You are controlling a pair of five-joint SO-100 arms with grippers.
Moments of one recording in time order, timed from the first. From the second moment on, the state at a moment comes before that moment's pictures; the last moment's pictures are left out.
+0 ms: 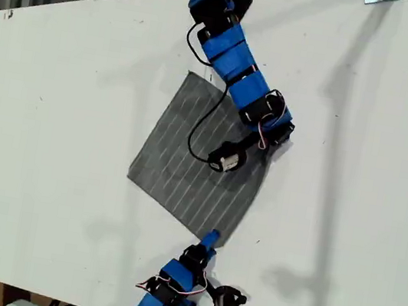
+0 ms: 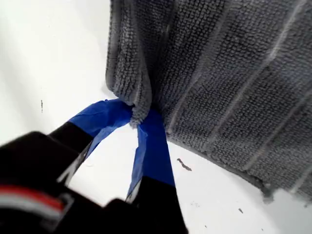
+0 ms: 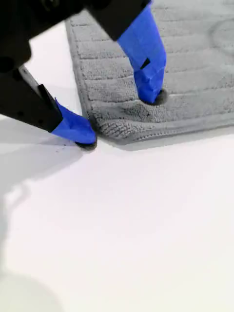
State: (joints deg) arm 0 12.7 119.2 155.3 34.0 -95.0; arm 1 -31.3 47.6 61.0 70.9 72.8
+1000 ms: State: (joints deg) arm 0 15.6 91.1 91.5 78.0 -85.1; arm 1 -34.4 64.2 61.4 86.5 76.2
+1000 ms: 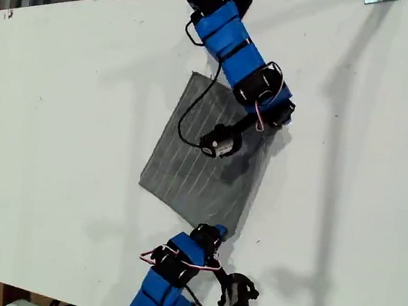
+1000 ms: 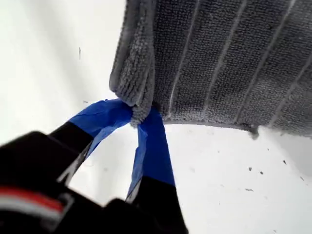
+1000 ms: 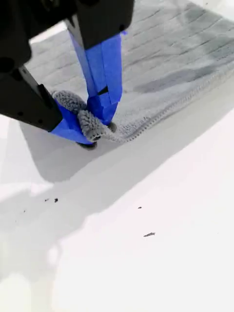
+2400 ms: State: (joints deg) arm 0 -29.4 68.8 48.8 94.9 -45.6; arm 1 2.5 136.1 132.6 69.5 84.8
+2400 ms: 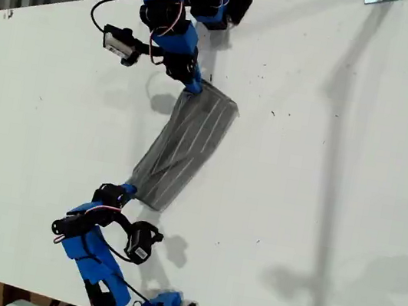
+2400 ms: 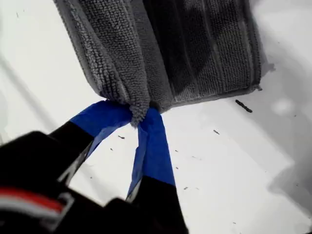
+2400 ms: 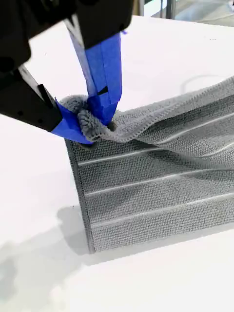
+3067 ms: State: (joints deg) arm 0 -27.9 58.9 48.8 78.0 -56.1; arm 1 1.0 146.3 147.3 58.4 93.4
